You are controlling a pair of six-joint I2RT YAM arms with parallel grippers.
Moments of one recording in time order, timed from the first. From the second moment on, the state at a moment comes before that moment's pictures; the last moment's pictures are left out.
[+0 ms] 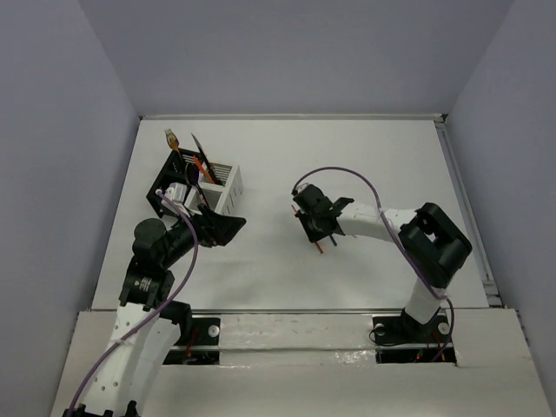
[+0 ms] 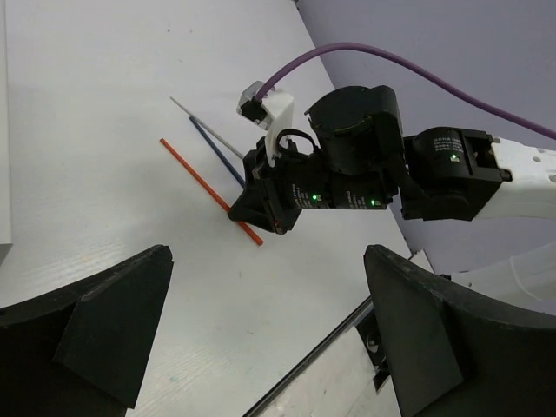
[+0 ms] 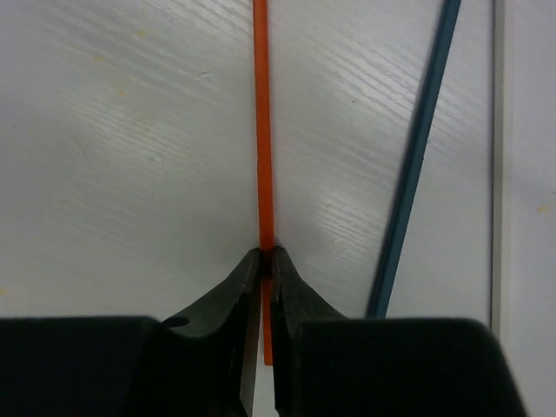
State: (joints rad) left arm -0.21 0.48 0.50 -0.16 0.51 -0.70; right arm 0.76 1.77 1.07 -0.39 0.14 0.27
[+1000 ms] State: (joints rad) left arm -0.55 0.91 0.44 0.19 0.30 -0.83; right arm 0.87 1.37 0.87 -0.09 -0.08 0.36
